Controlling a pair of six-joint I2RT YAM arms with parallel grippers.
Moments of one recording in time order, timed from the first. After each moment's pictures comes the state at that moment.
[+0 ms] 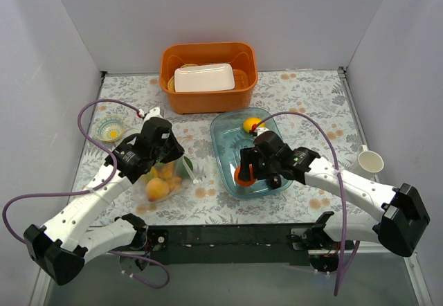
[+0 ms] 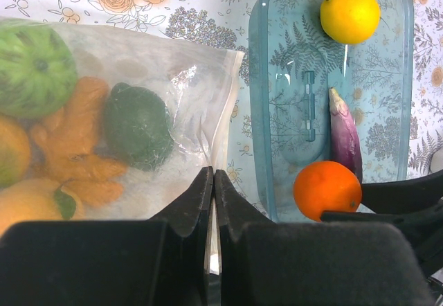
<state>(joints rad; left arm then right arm) -0.61 0.99 0.99 -0.74 -0.22 -0.82 0.87 1.20 0.85 -0.55 0.00 0.59</state>
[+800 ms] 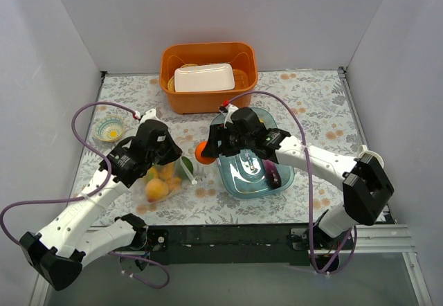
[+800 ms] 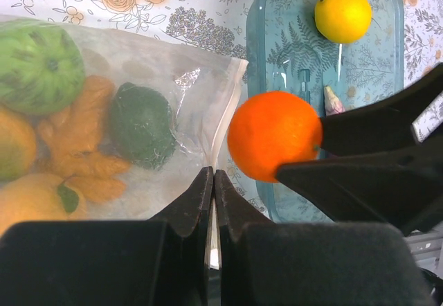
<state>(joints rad) -0.61 0.95 0.99 -0.76 -0.22 -0.82 0.87 1.52 1.12 -0.20 -0.24 0.62</state>
